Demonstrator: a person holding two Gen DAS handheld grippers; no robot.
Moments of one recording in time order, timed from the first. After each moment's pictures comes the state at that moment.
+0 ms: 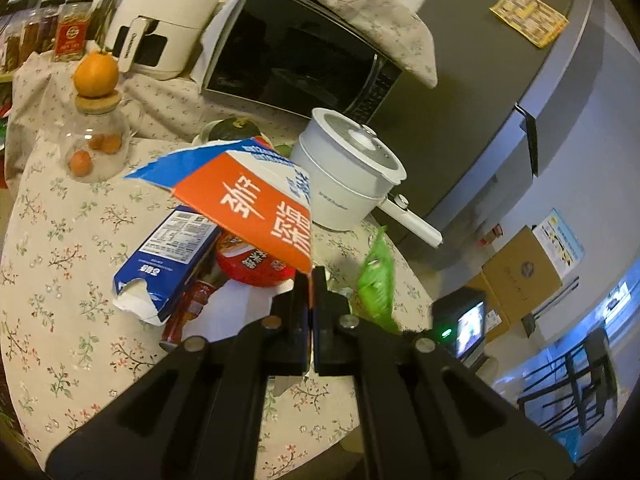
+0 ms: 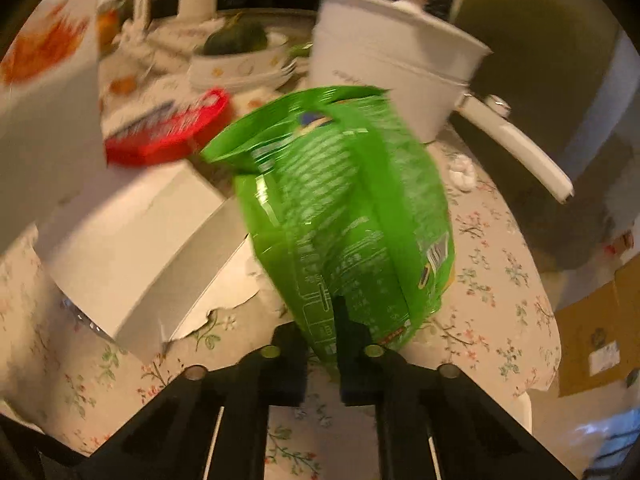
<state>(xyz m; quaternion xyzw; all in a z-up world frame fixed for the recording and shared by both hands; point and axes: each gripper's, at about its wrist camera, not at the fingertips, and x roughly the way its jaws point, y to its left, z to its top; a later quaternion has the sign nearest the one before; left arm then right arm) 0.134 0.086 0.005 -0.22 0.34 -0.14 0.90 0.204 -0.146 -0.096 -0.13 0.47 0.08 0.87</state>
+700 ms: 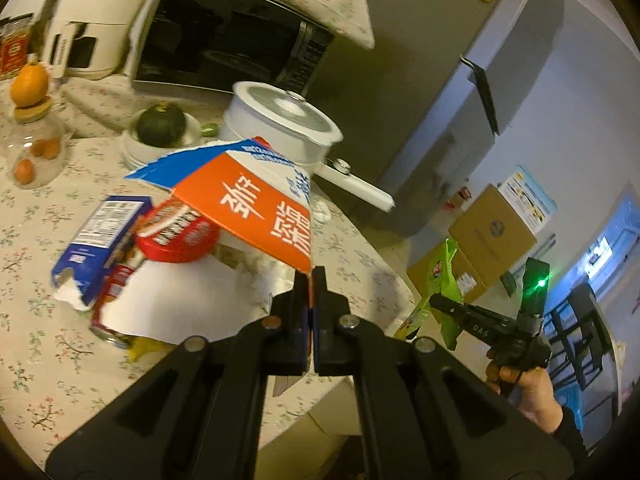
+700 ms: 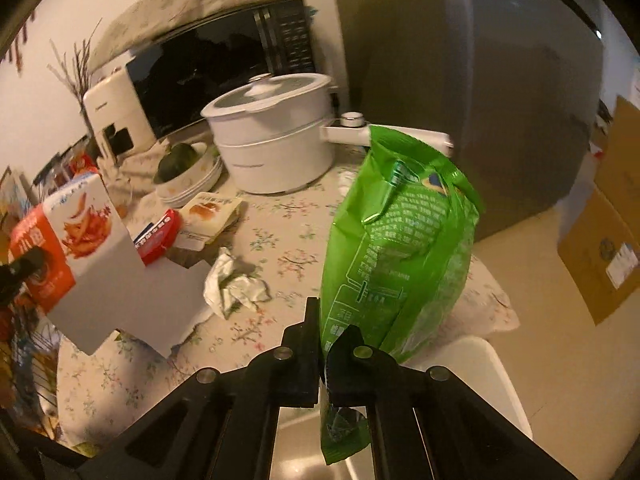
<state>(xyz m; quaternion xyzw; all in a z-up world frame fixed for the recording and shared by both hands) 0.120 0.009 0.013 -0.18 0.35 -0.22 0.89 0.133 -0.300 -0.014 0.06 0.42 0.06 0.90</state>
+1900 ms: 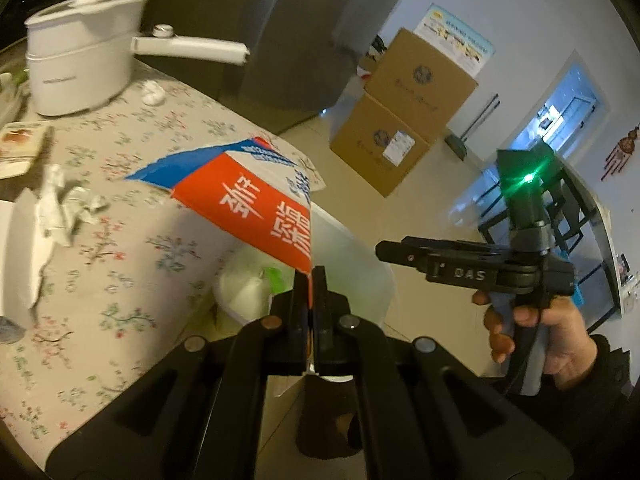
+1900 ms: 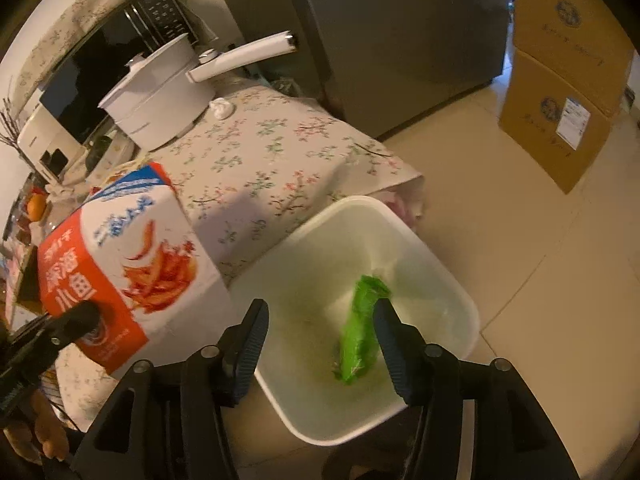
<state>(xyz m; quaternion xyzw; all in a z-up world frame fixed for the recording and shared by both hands) 0.088 -0.197 -0.057 -0.04 0.46 -0.39 0.80 0.061 -0.424 -0.078 0.16 0.52 -0.03 0.84</state>
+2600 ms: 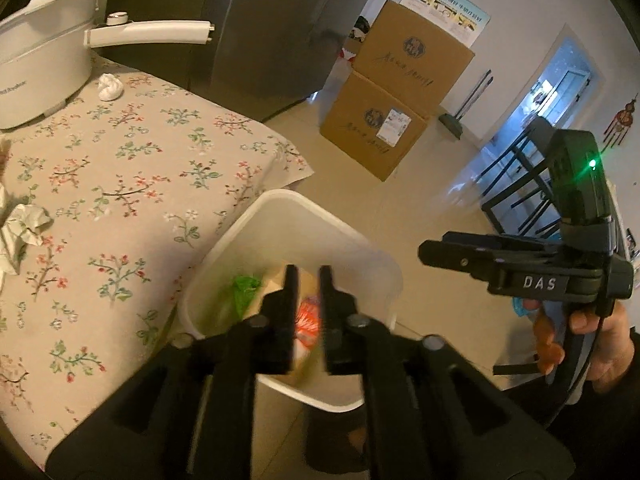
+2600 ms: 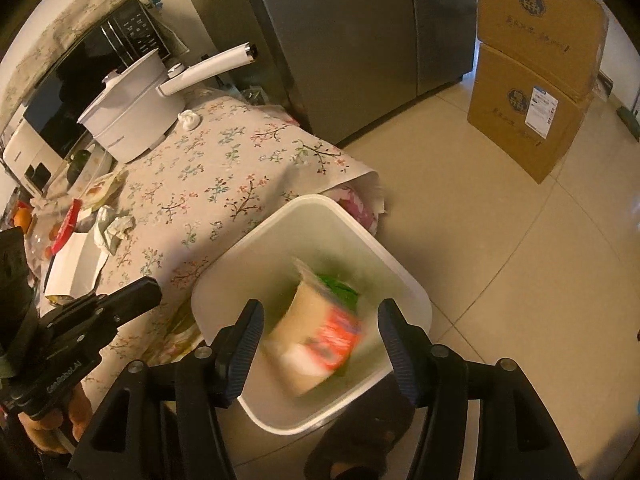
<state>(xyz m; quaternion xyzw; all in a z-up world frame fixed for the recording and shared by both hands) 0.094 -0.247 -0.086 0.00 0.45 -0.41 0.79 0.038 -0.453 -0.075 0.16 0.51 -0.07 0.84</state>
